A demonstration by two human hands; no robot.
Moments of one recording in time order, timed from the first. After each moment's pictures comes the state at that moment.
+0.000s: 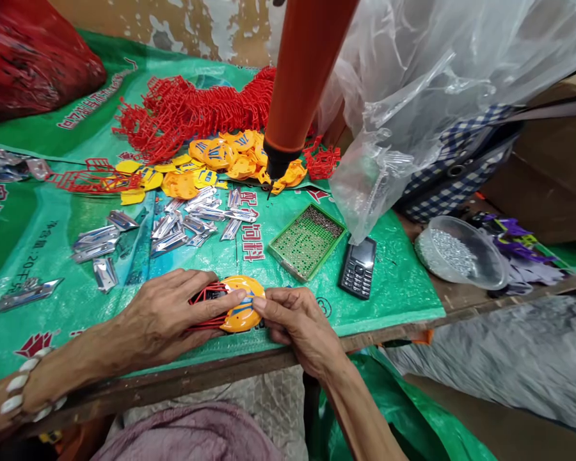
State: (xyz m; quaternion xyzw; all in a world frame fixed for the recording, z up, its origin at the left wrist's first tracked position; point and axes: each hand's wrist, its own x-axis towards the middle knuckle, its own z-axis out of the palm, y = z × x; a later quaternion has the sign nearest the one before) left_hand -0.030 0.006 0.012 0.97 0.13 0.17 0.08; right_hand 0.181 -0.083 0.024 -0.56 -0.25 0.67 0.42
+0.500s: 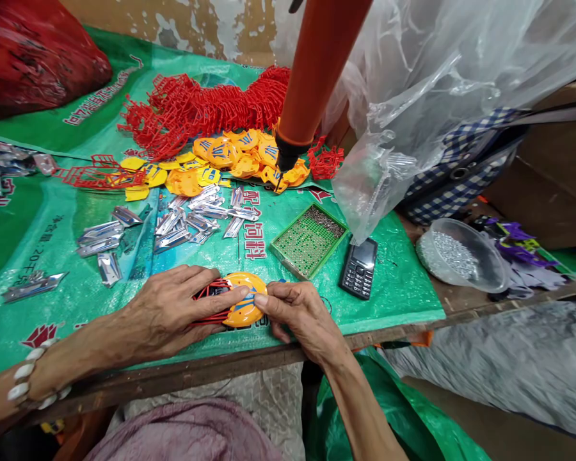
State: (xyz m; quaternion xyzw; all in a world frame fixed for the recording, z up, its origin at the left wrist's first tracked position) left_hand -0.030 0.006 0.014 0.98 0.13 0.14 0.07; right_hand 0.189 -0.080 0.020 -0.56 -0.32 0.65 0.39
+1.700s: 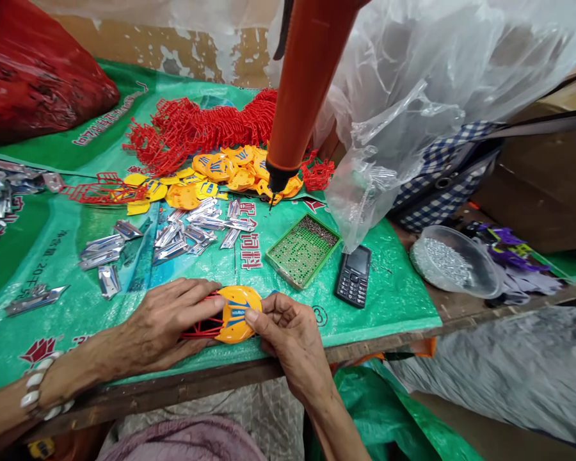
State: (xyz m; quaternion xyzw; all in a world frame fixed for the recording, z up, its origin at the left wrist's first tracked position) left_hand -0.031 0.006 0.009 0.96 0.10 0.25 0.07; right_hand 0.165 -0.095 0.021 -0.59 -0.19 0.60 0.51
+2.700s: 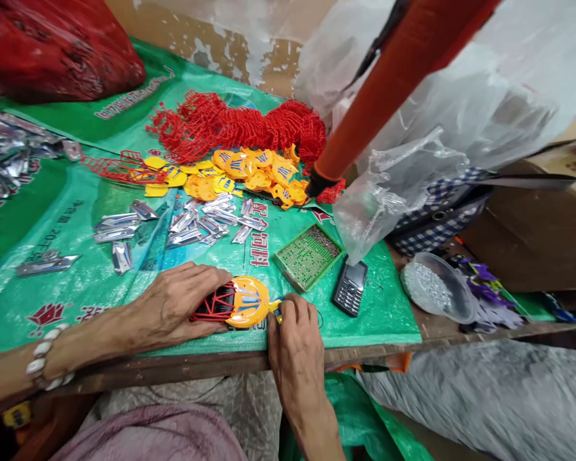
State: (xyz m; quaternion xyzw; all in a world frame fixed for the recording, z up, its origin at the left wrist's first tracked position) left_hand -0.032 0.002 0.006 0.95 0.18 0.22 0.14; right_hand 0.176 -0.117 -0.008 -0.71 -0.67 -0.03 0.21
